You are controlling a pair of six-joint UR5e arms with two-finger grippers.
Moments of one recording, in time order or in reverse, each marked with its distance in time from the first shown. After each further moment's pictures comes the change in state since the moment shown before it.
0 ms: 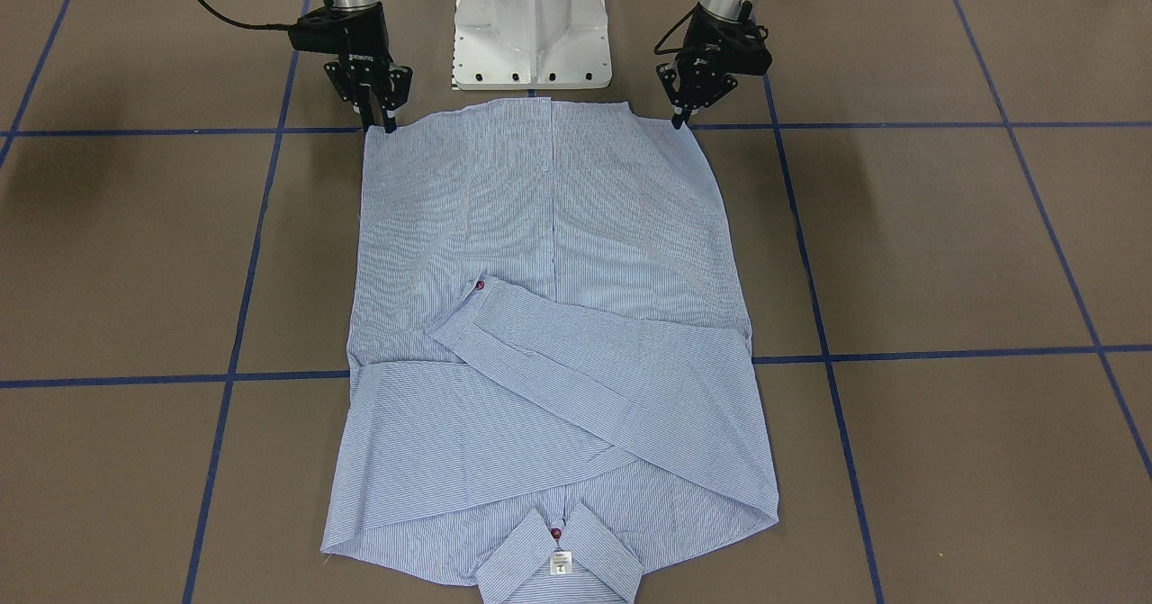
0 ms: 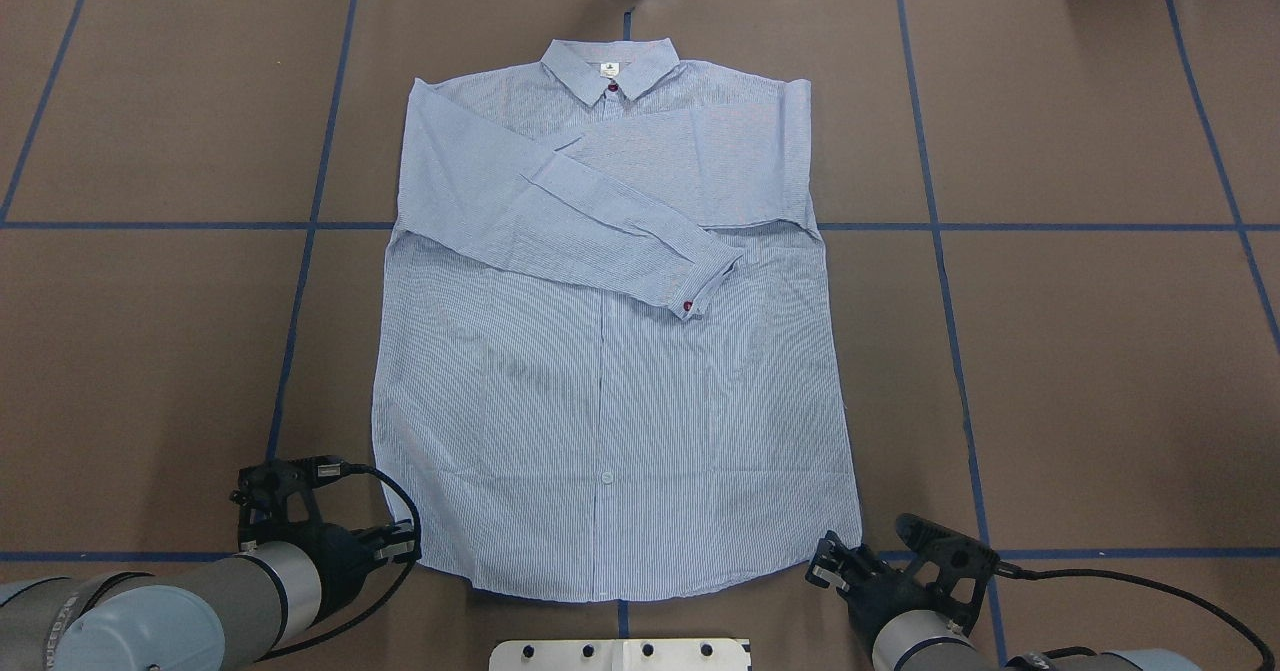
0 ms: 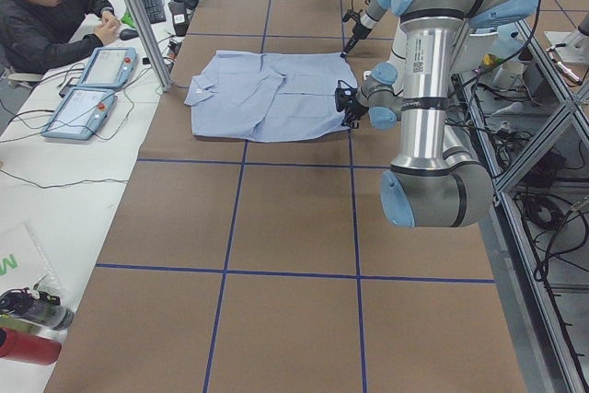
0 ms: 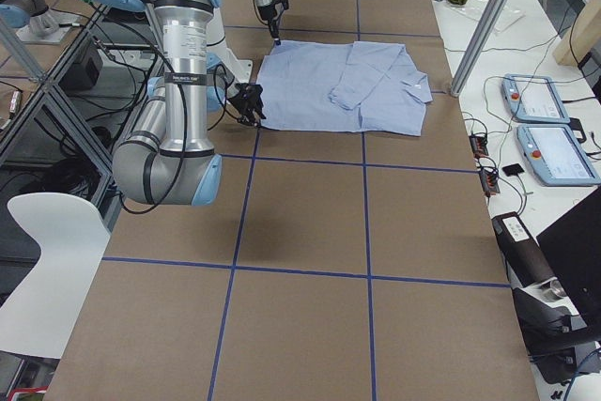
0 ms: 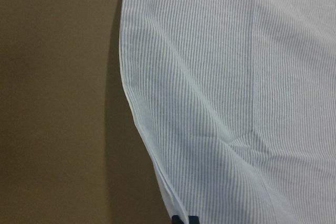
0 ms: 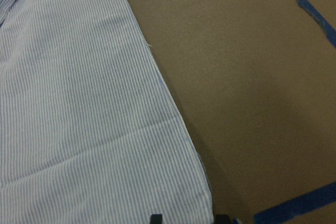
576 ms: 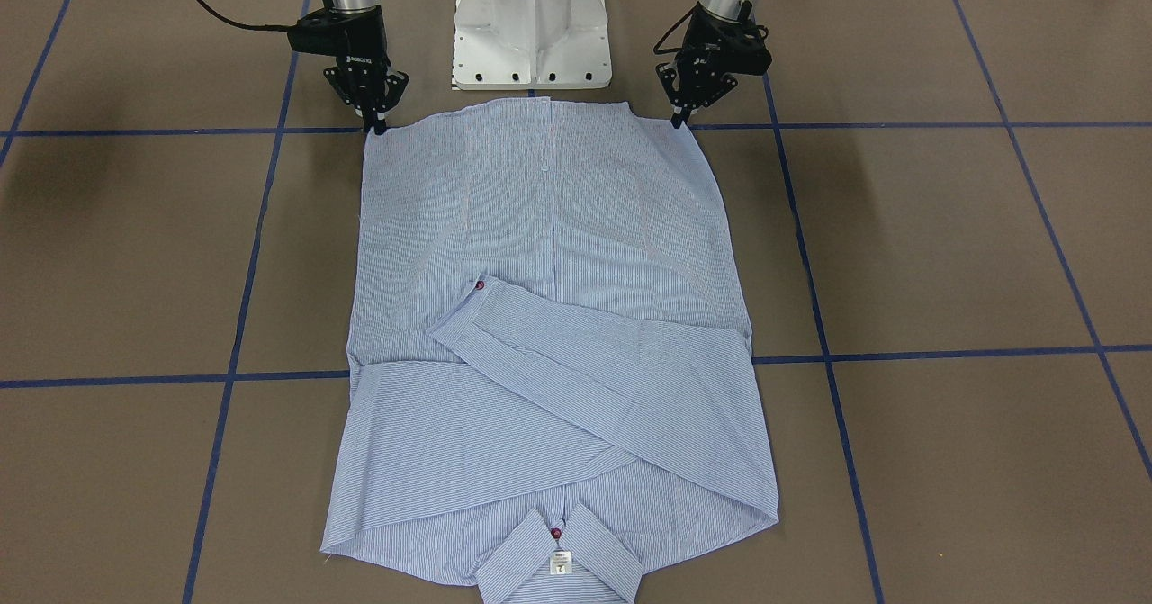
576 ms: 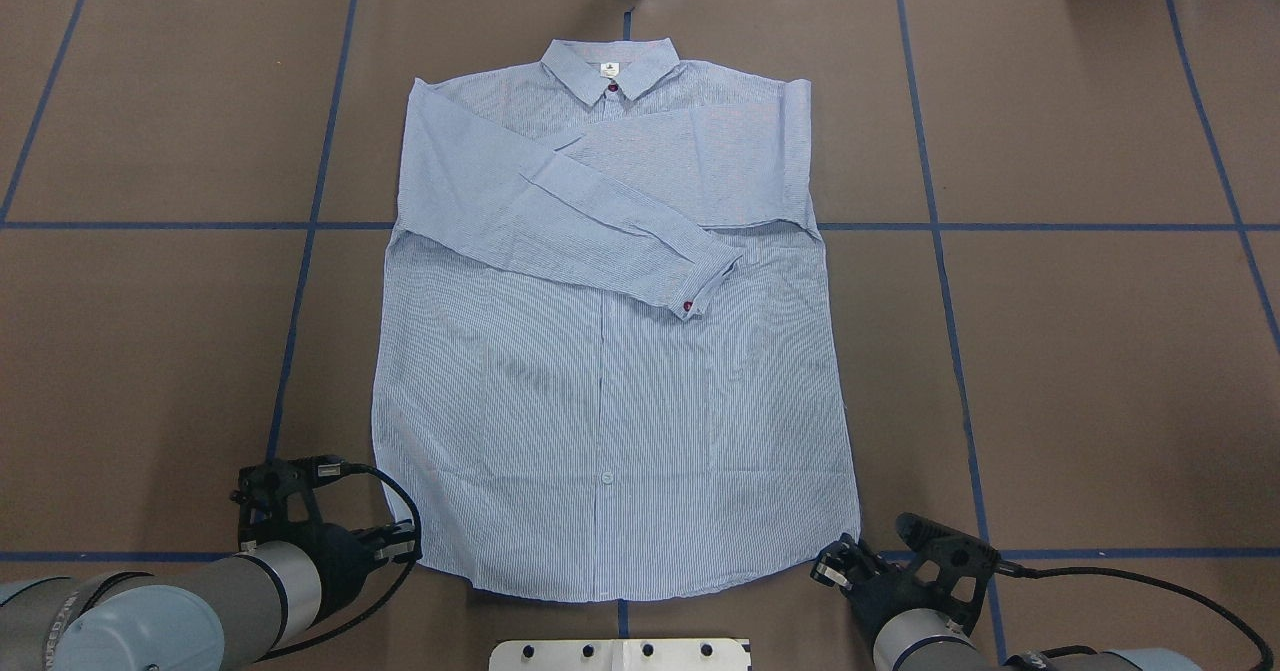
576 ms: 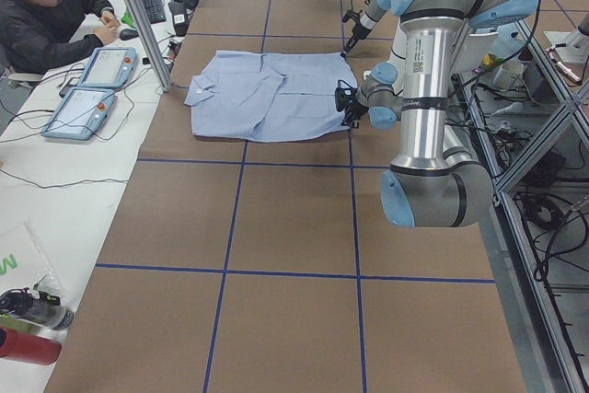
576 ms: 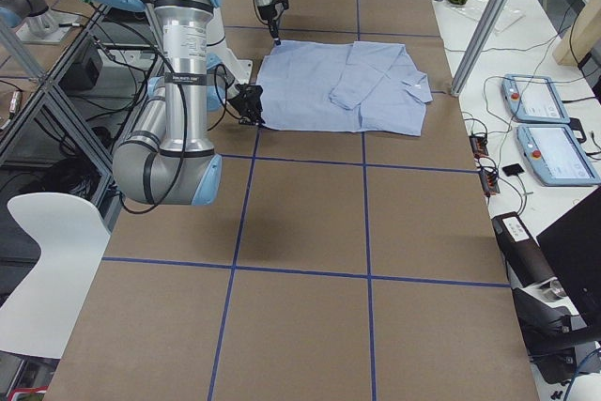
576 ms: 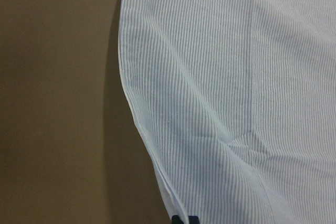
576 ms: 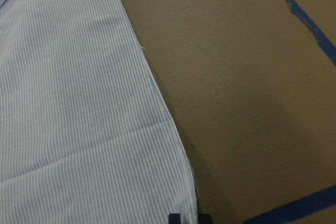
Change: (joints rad) left arm 0.000 -0.001 -0.001 0.000 -0.001 0.000; right arm 0.002 0.002 0.000 -0.041 0.003 -0.005
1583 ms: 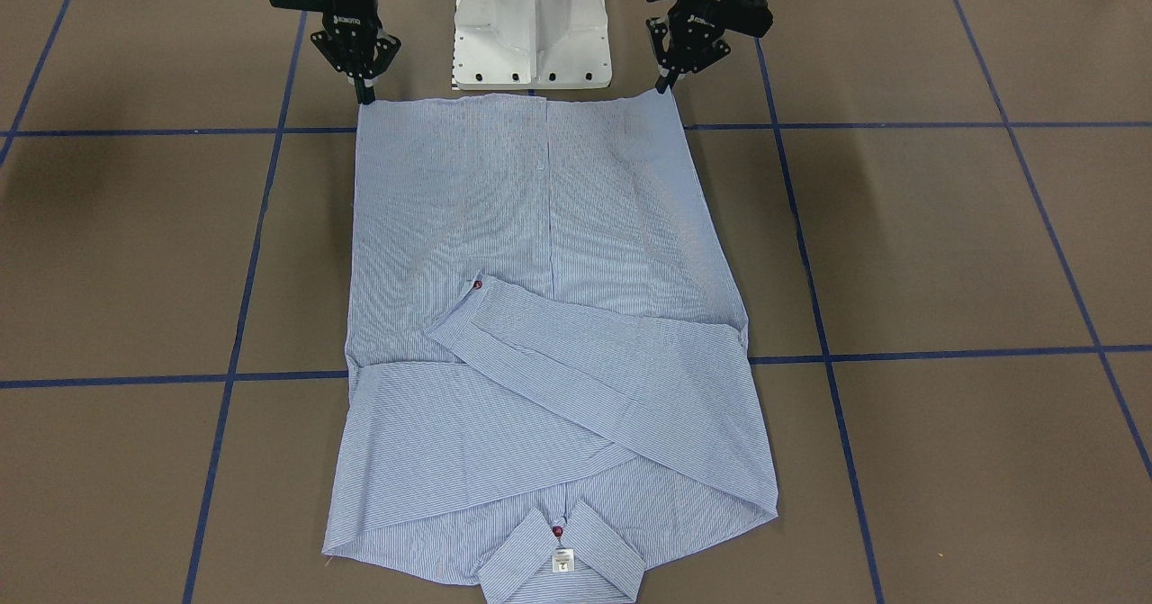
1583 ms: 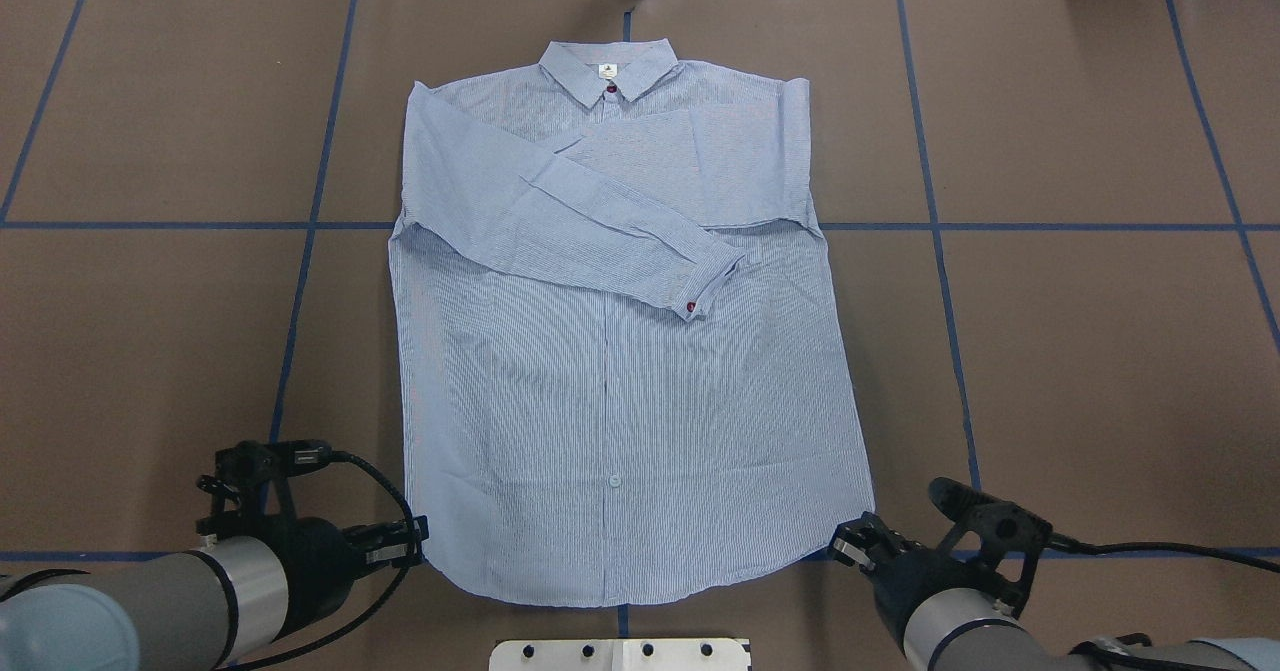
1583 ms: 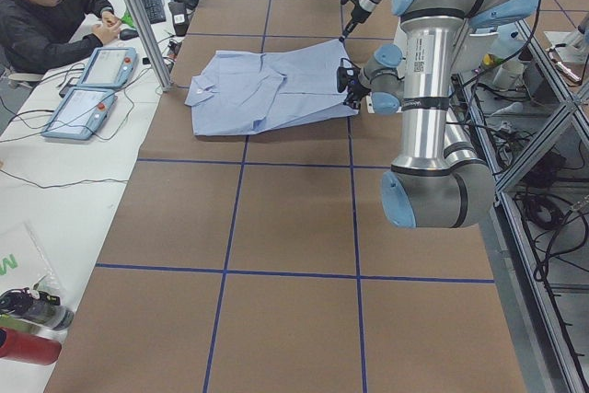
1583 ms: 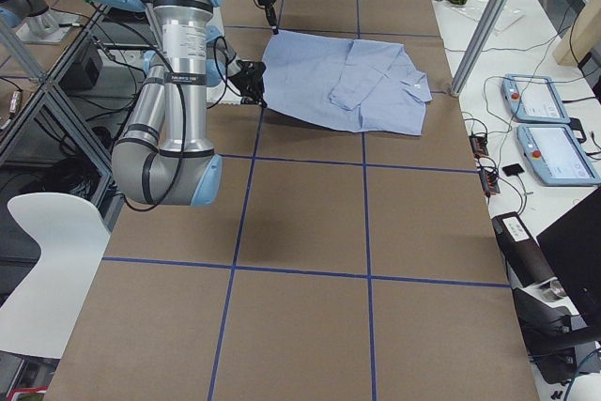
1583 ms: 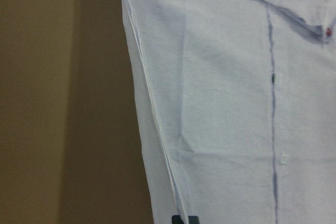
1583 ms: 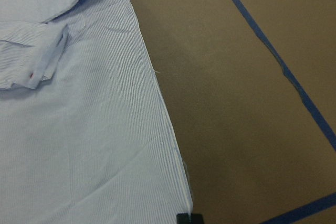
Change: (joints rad) left arm -0.013 0.019 -0.214 0.025 -0.049 0.072; right arm 0.025 0.005 0.322 -0.295 0.044 -0.012
